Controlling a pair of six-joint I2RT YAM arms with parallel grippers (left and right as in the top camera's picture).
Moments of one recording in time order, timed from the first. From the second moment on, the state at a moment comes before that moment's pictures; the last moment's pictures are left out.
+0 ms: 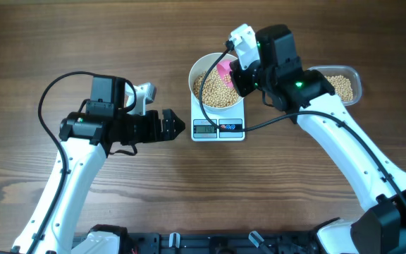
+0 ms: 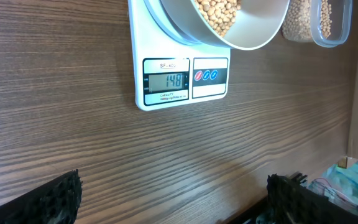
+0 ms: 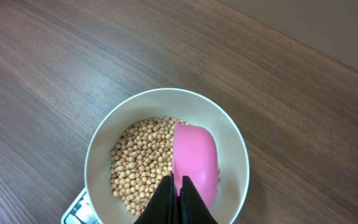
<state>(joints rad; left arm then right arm) -0.15 1.30 1.00 -0.87 0.55 -0.25 0.43 1.59 1.33 -0.49 -0.15 -0.16</state>
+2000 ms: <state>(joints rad) -0.15 1.30 1.00 -0.87 0.55 -0.25 0.46 1.59 1.33 -0.47 -0.15 -0.01</state>
